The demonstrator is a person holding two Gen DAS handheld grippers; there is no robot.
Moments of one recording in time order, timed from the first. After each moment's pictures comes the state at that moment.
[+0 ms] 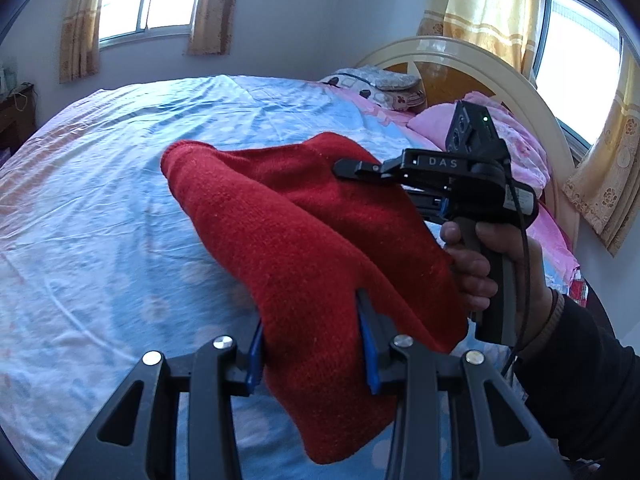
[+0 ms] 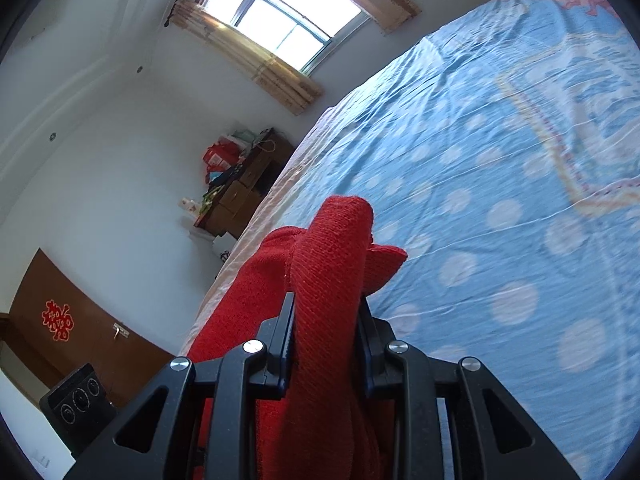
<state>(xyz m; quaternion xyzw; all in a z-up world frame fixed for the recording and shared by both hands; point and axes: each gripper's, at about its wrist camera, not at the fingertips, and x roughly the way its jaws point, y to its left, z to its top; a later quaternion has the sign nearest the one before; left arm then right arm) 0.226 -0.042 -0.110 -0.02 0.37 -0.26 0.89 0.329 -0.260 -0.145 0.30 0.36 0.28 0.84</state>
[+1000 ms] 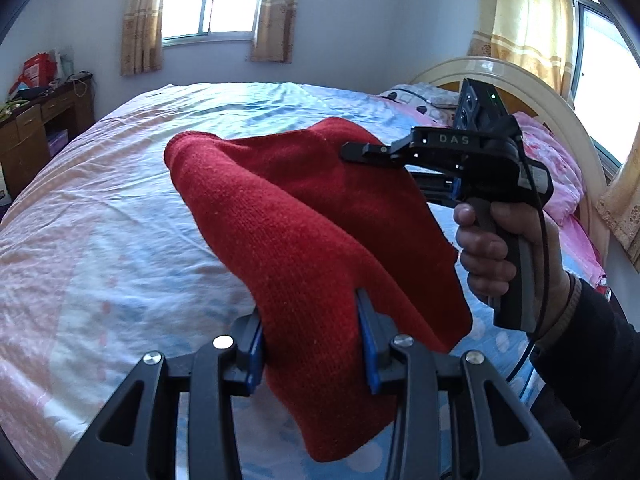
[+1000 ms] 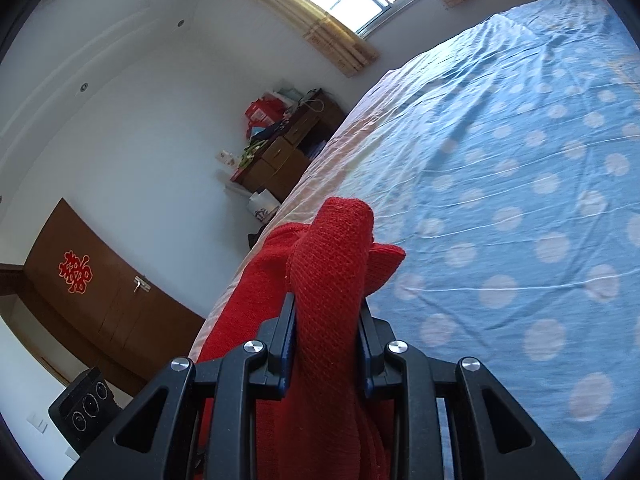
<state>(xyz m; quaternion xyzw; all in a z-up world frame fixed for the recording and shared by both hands) 0.174 0.049 -0.117 -0.04 0.35 -0.17 0.92 0.328 -0.109 -0.135 0.26 0.37 0.36 0.81</state>
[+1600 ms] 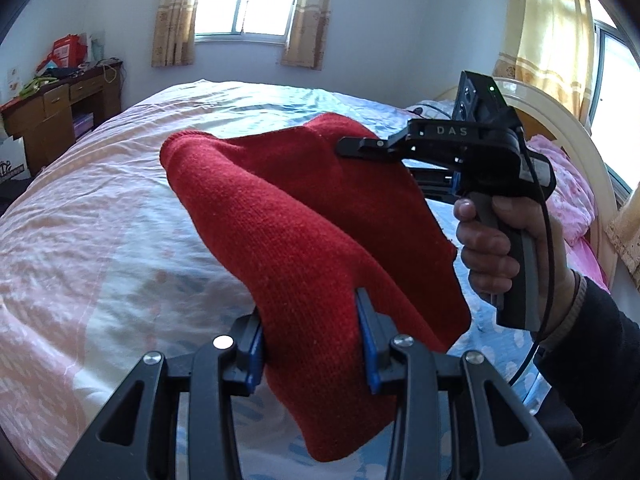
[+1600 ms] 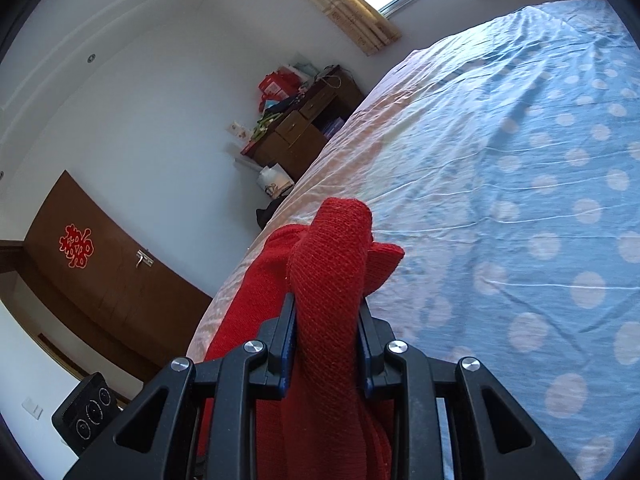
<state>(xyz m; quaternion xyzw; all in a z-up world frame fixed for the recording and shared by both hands) 0.153 0.096 -0.126 -0.07 0.35 -0.13 0.93 0.331 -0.033 -0.133 0.22 0.39 0.39 0.80</state>
